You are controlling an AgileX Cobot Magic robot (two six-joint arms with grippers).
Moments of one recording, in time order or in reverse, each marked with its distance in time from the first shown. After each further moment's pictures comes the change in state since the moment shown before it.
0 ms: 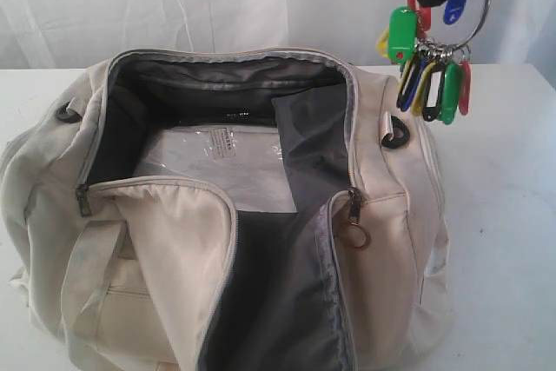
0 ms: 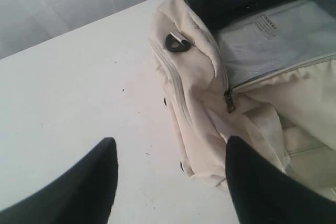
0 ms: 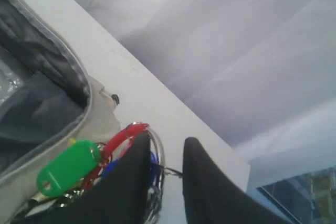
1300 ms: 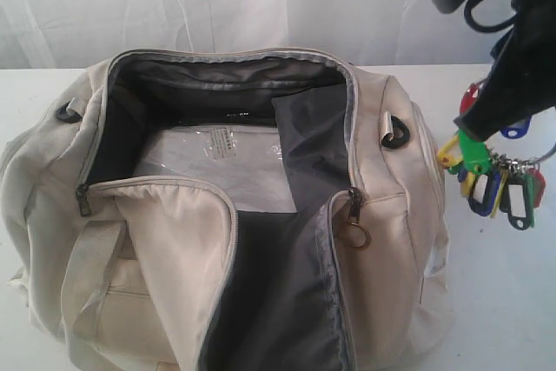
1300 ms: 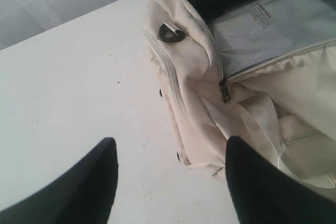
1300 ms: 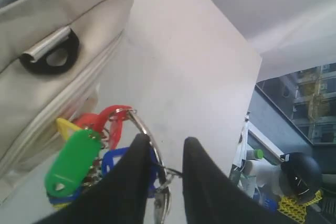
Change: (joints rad) left arm 0.000 0.000 0.000 -0.023 0.026 0.024; right arm 0.000 -0.032 0.221 -0.060 0.211 0.100
